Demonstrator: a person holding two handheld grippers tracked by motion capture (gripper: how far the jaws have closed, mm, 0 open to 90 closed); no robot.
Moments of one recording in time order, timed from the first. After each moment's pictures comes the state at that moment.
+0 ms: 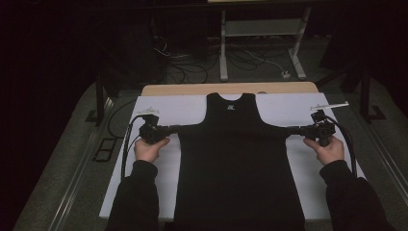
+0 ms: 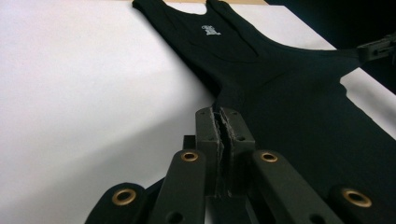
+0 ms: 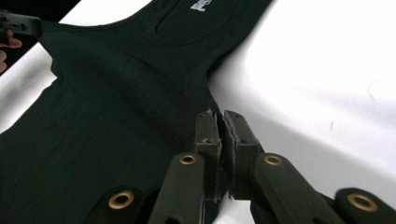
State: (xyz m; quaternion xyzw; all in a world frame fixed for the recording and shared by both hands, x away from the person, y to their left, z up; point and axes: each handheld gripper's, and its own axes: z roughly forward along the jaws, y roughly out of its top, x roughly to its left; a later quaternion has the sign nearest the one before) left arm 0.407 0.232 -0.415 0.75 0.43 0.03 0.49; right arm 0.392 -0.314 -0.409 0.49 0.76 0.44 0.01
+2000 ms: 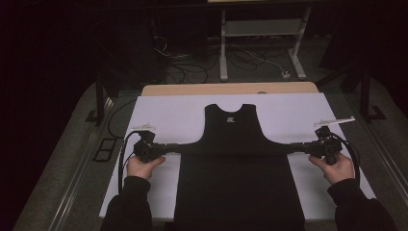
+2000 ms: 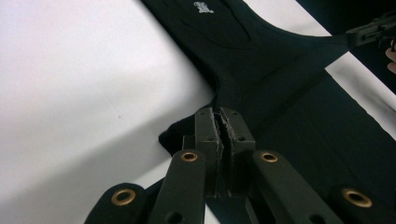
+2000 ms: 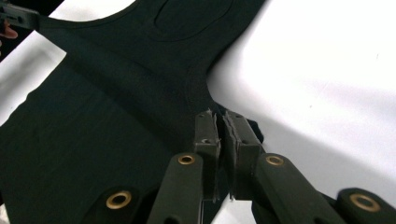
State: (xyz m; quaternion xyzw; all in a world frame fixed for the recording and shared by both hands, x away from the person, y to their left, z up) left arm 0.350 0.238 -0.415 0.77 0.43 -0.02 0.47; right arm 0.336 -0.309 -0.408 0.48 0.77 0.42 0.00
